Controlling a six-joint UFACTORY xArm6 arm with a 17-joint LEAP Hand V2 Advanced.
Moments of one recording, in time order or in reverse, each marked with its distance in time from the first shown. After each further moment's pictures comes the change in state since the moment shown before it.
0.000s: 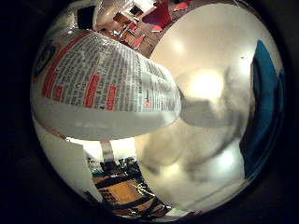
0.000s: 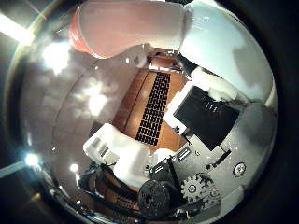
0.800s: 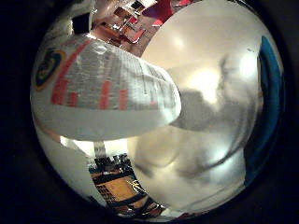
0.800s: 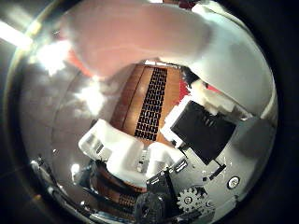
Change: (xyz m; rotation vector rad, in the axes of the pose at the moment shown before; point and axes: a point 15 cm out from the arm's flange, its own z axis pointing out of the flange) arm 0.017 0.024 0.009 -0.138 0.072 0.007
